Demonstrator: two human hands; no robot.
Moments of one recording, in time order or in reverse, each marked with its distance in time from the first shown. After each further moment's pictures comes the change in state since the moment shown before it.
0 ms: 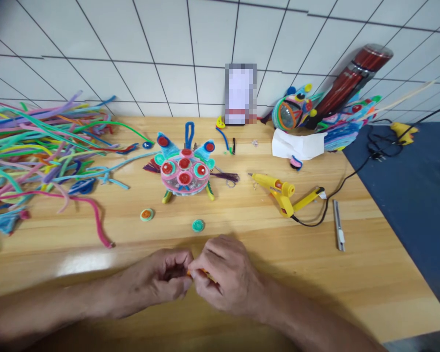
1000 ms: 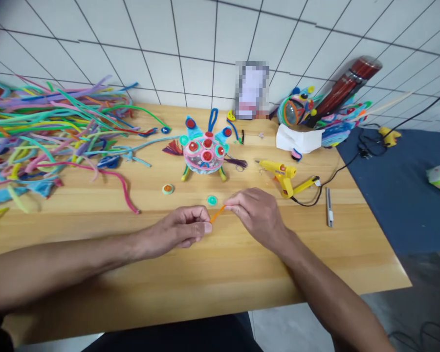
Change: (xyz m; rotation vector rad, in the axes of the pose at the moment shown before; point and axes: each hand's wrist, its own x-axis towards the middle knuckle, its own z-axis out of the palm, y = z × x) left_hand 0.004 0.003 0.000 -0.281 0.125 0.194; right_hand 0.017 0.017 -0.035 -0.211 -0.030 0.034
